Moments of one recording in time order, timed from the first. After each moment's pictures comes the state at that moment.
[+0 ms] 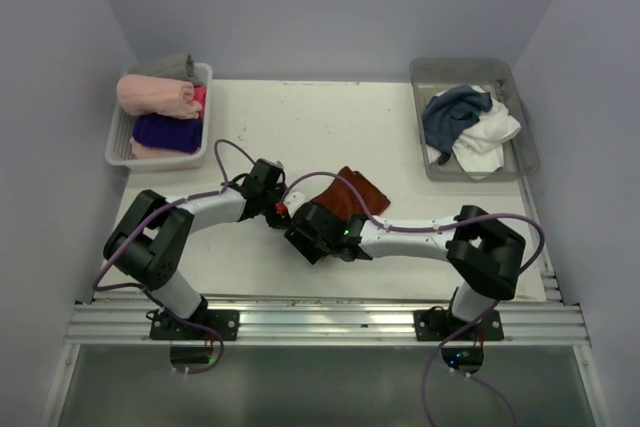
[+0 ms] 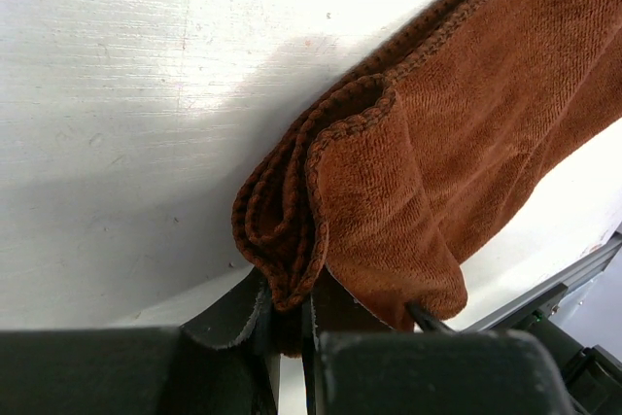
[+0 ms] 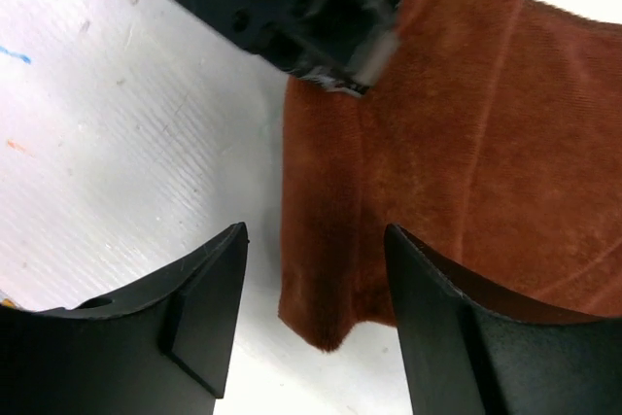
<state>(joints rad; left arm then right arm) -0.52 1.63 0.78 -0.18 0.26 -0.86 1.13 1.68 0.99 -0.23 0.28 0.17</state>
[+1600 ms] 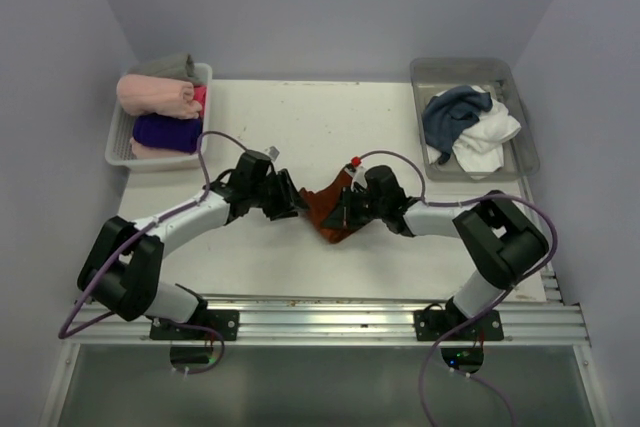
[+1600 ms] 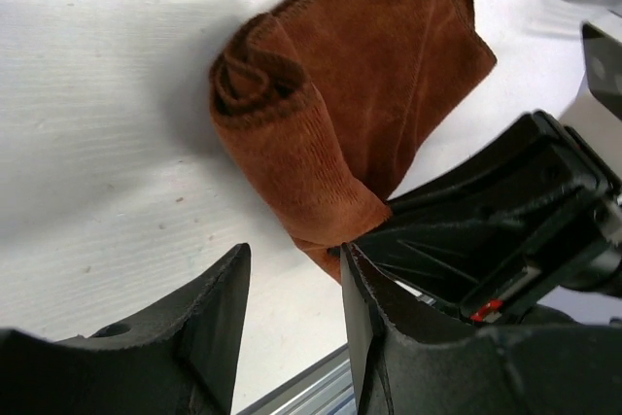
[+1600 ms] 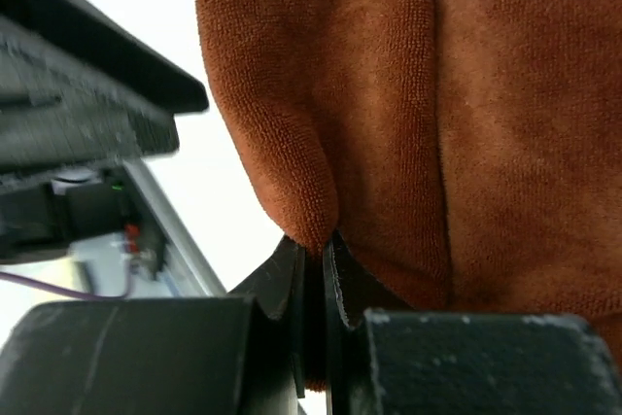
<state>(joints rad) -0.49 1.42 0.77 -0.19 0.30 -0.87 0.63 1.64 0.69 0.28 -0.49 0.70</state>
